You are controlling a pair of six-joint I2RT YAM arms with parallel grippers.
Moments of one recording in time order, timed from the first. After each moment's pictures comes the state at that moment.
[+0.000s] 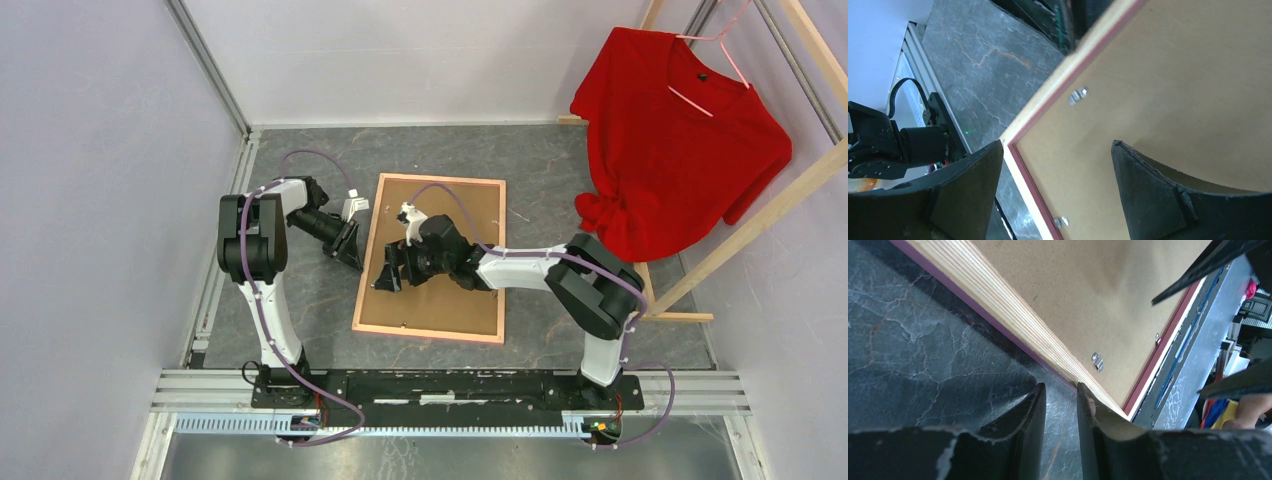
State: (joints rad) left arm 0.01 2.09 1.35 -1.12 0.82 0.80; right arm 0.90 1.83 1.00 0.27 -0.32 0.58
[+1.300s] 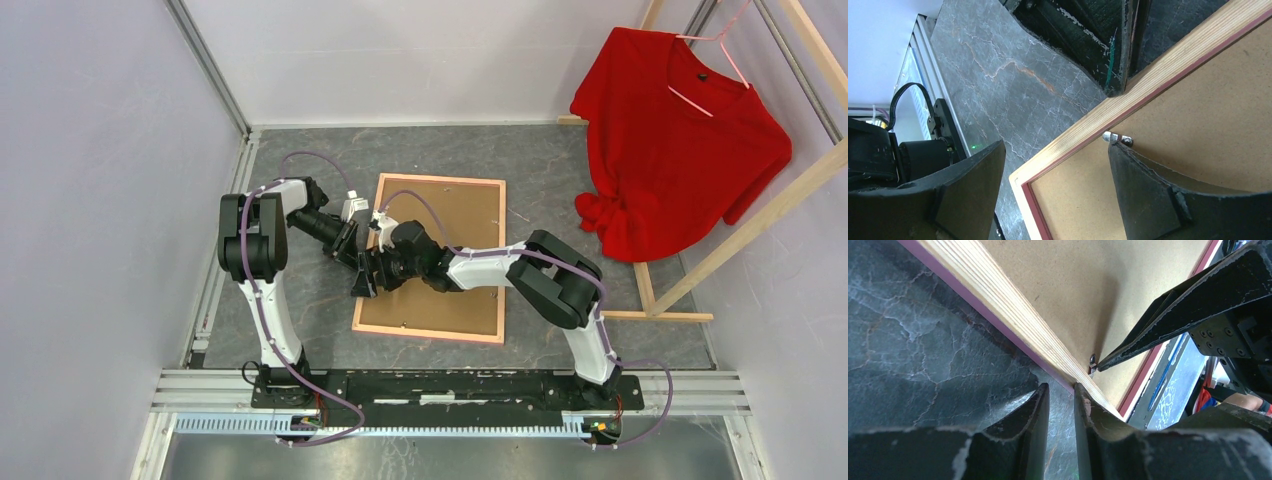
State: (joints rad) left arm 0.01 2.10 1.35 -1.12 0.83 0.77; right arm 0.98 2.06 1.20 0.33 -0.33 0.60
